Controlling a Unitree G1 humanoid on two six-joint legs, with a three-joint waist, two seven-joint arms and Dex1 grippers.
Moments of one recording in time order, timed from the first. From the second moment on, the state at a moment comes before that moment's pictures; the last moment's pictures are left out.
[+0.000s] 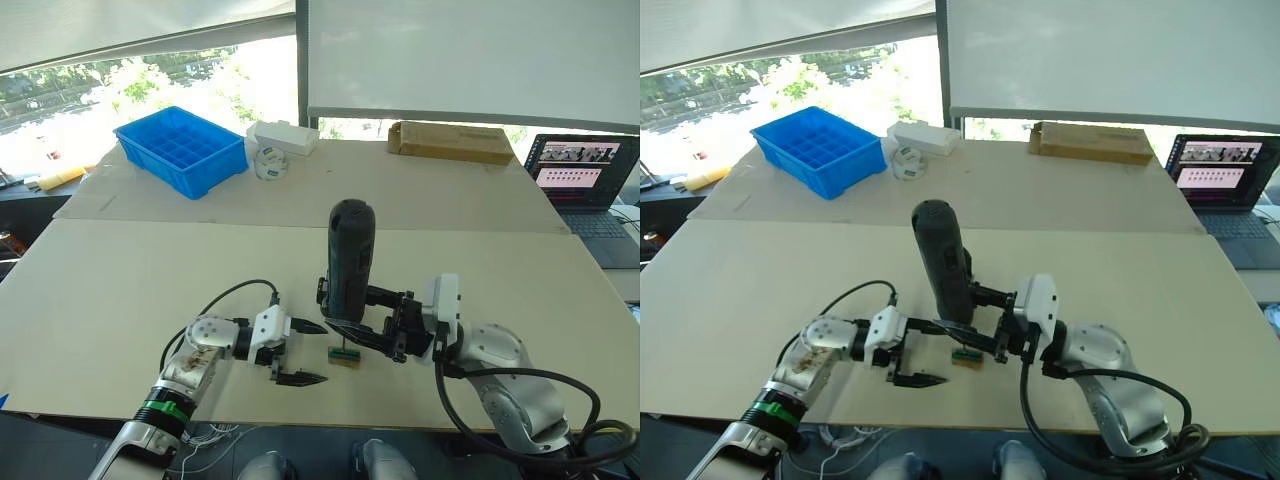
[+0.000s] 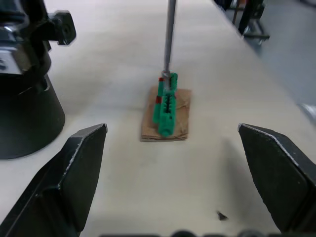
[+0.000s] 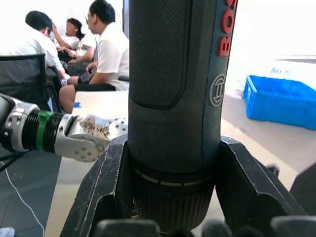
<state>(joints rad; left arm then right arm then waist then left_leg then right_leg) -0.35 0.46 -0.22 0.28 -0.28 -0.13 -1.39 -0.17 -0.44 0.13 -0.52 0.53 0.23 0.85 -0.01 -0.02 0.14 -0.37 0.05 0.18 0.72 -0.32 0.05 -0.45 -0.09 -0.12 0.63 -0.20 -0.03</state>
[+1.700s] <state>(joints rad) -0.44 0.31 -0.20 0.36 -0.15 -0.03 -0.99 -0.30 -0.66 -0.16 -0.72 0.89 0.46 0.67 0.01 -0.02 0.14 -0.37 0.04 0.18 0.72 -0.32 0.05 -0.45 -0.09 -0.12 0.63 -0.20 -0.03</state>
